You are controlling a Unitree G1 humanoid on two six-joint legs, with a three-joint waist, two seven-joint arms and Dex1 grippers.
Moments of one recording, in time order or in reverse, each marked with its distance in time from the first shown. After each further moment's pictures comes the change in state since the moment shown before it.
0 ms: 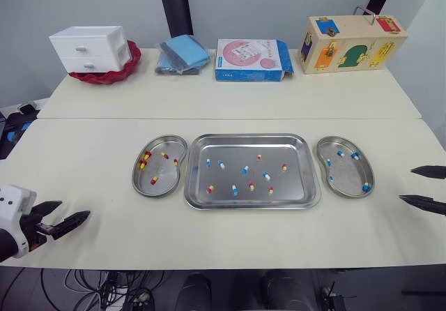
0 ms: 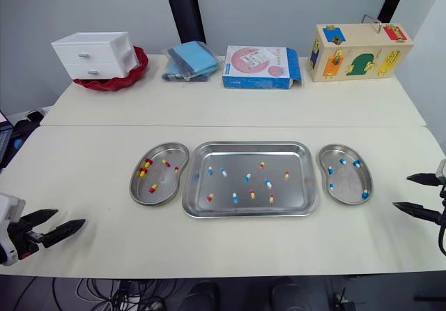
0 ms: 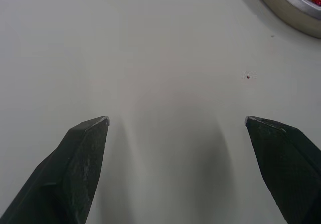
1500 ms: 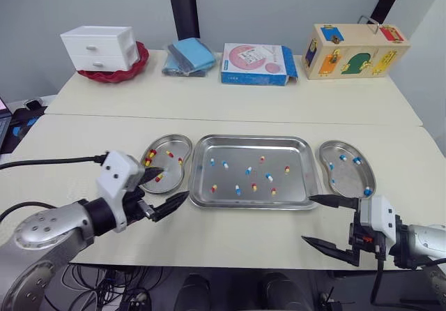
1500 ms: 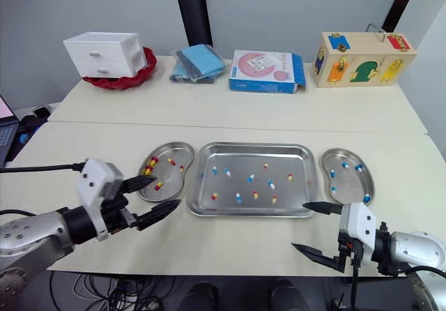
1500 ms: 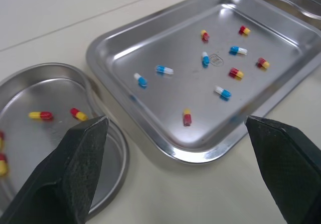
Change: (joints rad) left arm -0.152 -0.077 -0.216 -0.978 -0.363 0.553 0.476; right arm 0.268 0.421 0.228 -0.838 0.120 0.054 -0.276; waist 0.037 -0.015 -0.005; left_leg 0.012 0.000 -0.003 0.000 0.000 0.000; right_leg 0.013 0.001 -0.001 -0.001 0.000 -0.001
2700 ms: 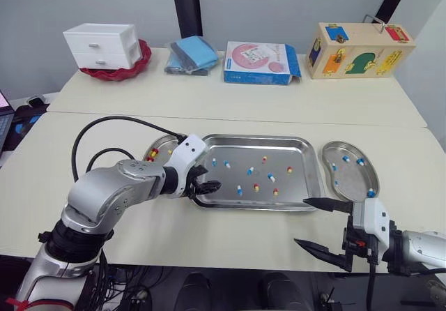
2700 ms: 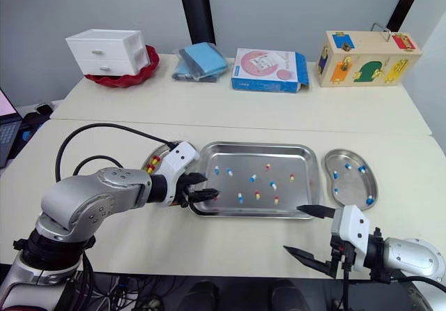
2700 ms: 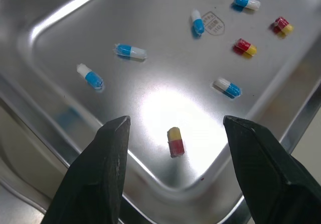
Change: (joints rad) left arm -0.629 -0.105 -0.570 0.353 0.198 0.340 0.022; right arm 0.061 0.000 0.035 -0.091 0.028 0.051 -0.108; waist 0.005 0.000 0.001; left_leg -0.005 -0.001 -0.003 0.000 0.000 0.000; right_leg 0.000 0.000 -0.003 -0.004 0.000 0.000
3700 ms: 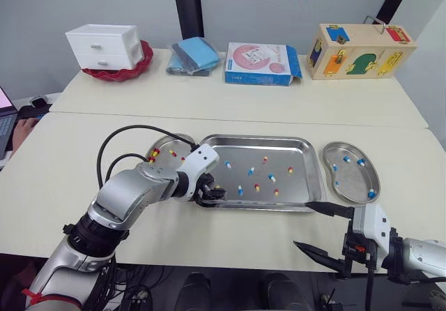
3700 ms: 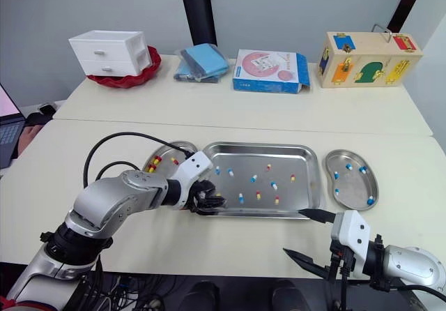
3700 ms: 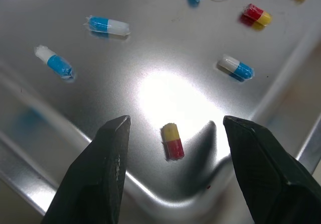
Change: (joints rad) left arm -0.034 -0.039 -0.136 0.108 0.157 -0.064 -0.109; right arm 0.053 0.006 -0.001 -0.027 0.000 -0.002 -0.045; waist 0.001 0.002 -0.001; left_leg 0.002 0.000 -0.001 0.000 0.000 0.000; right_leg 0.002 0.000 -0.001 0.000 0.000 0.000
